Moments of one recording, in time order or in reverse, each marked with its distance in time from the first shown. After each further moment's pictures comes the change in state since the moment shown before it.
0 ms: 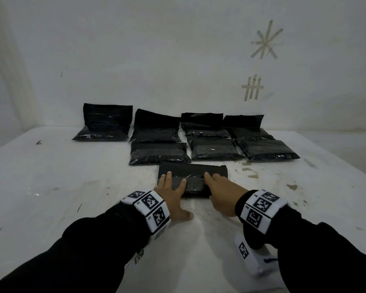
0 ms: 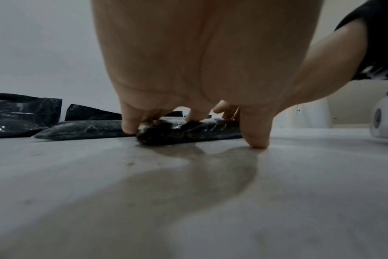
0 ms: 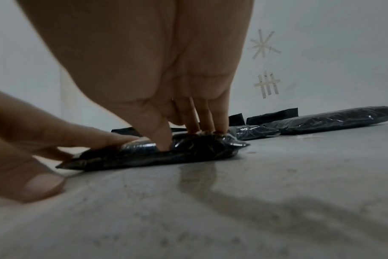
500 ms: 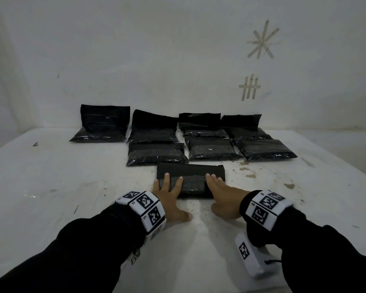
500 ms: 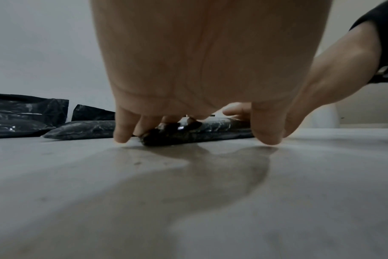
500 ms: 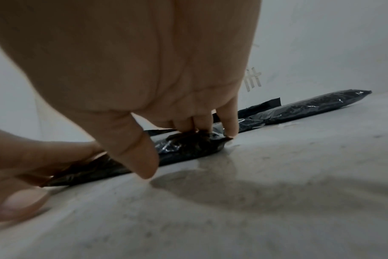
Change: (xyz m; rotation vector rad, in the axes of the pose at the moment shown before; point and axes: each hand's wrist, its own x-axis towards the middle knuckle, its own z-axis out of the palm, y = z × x) left_hand 0.000 0.000 0.000 -0.068 -0.059 -0.048; right_hand -0.012 0.008 -0.002 0.060 -0.199 0.015
